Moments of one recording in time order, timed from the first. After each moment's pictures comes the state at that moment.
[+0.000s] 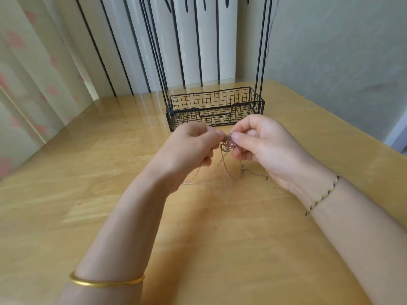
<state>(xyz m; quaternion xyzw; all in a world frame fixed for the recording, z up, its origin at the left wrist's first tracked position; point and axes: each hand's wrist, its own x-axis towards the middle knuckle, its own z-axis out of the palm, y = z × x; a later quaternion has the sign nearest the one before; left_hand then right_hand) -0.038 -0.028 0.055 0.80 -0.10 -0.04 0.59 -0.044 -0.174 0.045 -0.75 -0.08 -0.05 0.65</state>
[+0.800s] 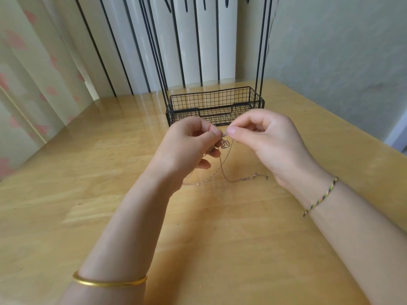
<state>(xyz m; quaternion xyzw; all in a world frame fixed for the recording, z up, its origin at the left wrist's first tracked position) -0.040 -0.029 0.055 0.79 -0.10 0.01 0.61 -0.043 -0.174 0.044 -0.78 -0.09 -0.18 0.60</state>
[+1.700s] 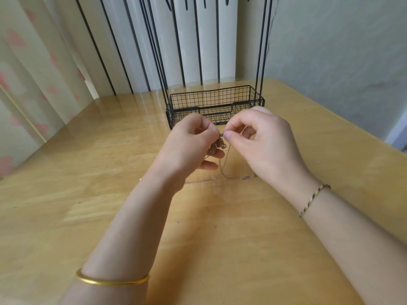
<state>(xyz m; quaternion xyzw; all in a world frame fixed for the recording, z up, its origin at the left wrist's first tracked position) -0.039 -0.032 0.054 0.78 -0.09 0.01 0.61 -0.045 -0.167 0.039 -0.85 -0.11 -0.28 0.42</state>
